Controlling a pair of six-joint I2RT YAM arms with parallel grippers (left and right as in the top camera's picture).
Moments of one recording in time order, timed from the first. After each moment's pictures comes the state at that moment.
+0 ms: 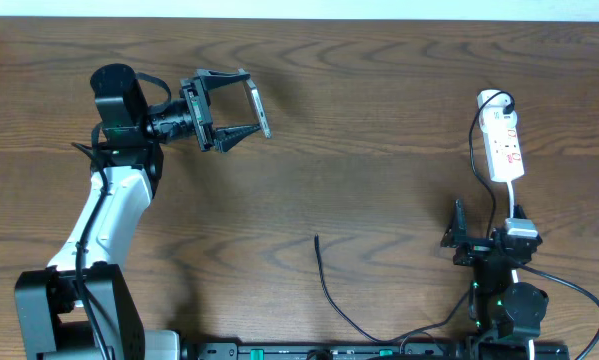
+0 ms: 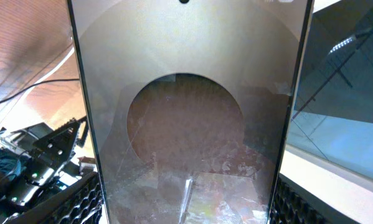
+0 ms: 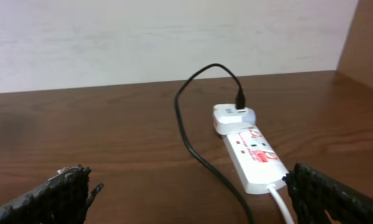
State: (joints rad) left arm 0.07 1.57 0.99 0.33 1.30 -2.08; right arm -0.08 0.01 0.01 -0.07 -0.01 0.05
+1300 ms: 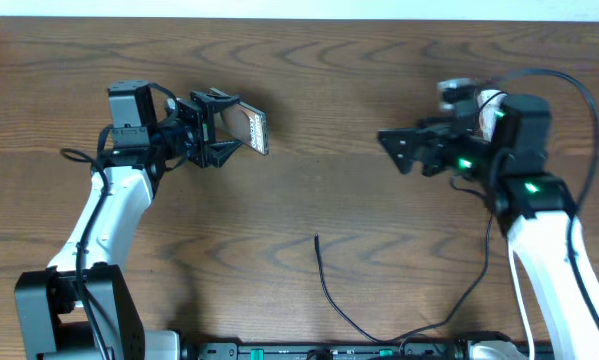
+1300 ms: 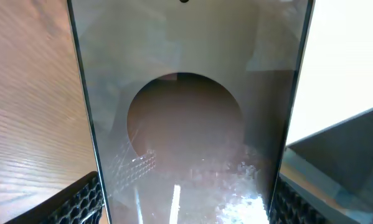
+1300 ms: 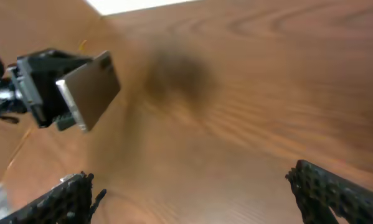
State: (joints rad) left arm 0.06 1.57 0.99 -0.17 0.85 -1.48; right arm 0.09 1.30 1.01 -0.37 -0.70 0.16
